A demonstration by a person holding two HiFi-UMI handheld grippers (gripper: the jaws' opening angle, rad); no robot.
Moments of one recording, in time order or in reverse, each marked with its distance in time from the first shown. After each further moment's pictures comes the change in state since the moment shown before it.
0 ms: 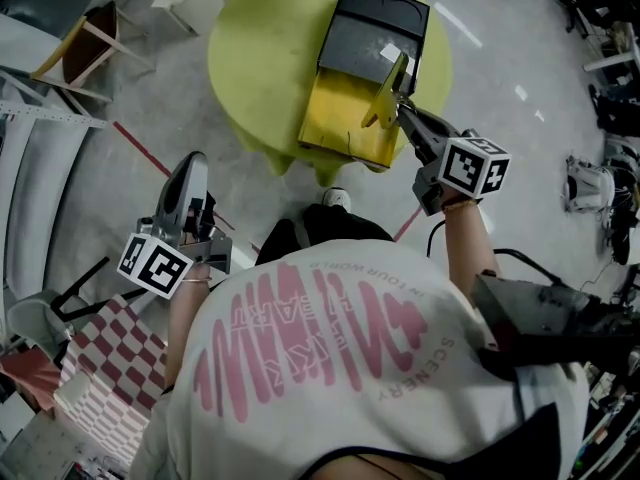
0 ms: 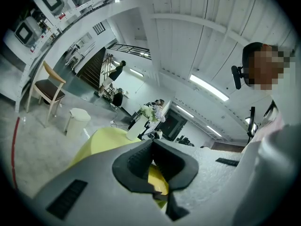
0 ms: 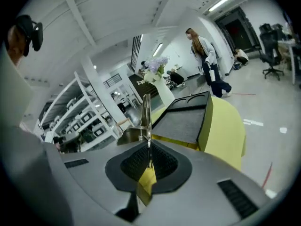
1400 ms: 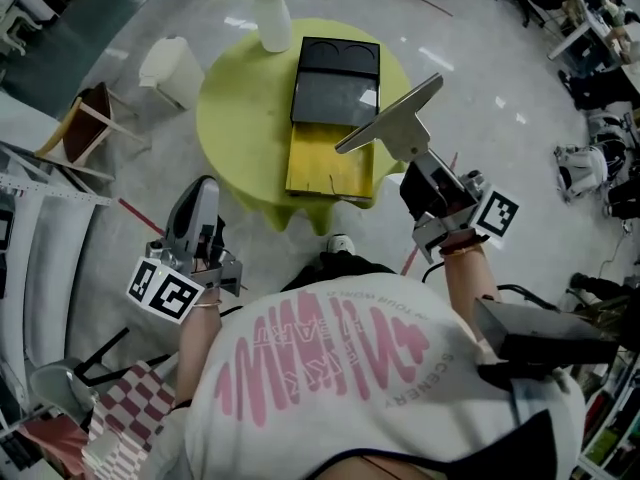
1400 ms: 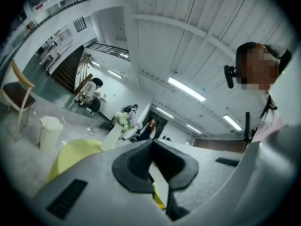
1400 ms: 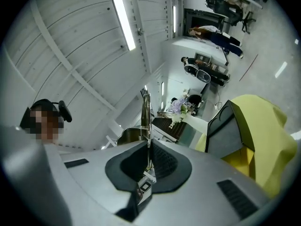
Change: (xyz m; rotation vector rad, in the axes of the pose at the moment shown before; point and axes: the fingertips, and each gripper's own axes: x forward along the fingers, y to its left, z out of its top) left arm 0.033 -0.083 0.037 0.112 -0.026 -0.254; right arm -0.125 0.083 0.079 0.367 -0.531 0.451
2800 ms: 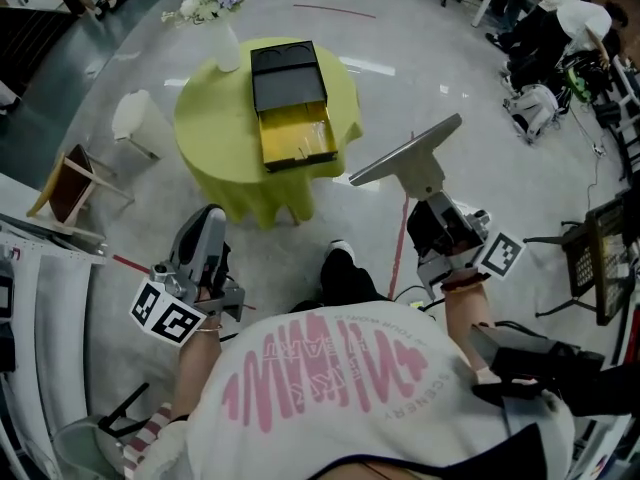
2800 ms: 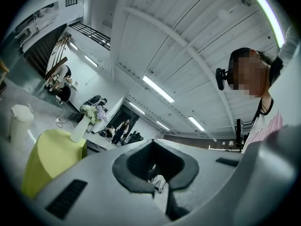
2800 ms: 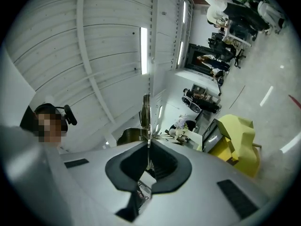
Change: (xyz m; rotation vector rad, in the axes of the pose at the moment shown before) left arm -0.140 -0.115 -0.003 -0.014 0.070 -0.381; right arm -0.170 0.182 -0.113 -0.130 -0.316 -0.115
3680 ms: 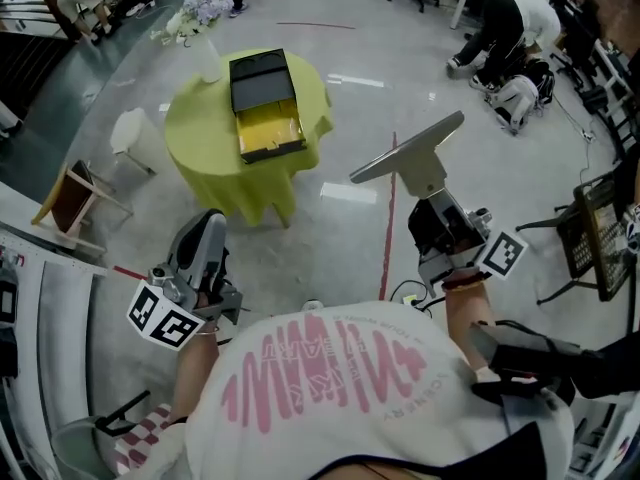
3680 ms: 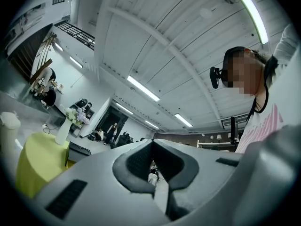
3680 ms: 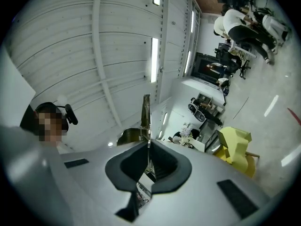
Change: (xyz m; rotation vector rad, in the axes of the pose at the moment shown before) left arm -0.028 -0.132 -0.017 0.088 0.011 -0.129; right arm -0.113 0.081 0.021 -0.079 -0.078 0.036
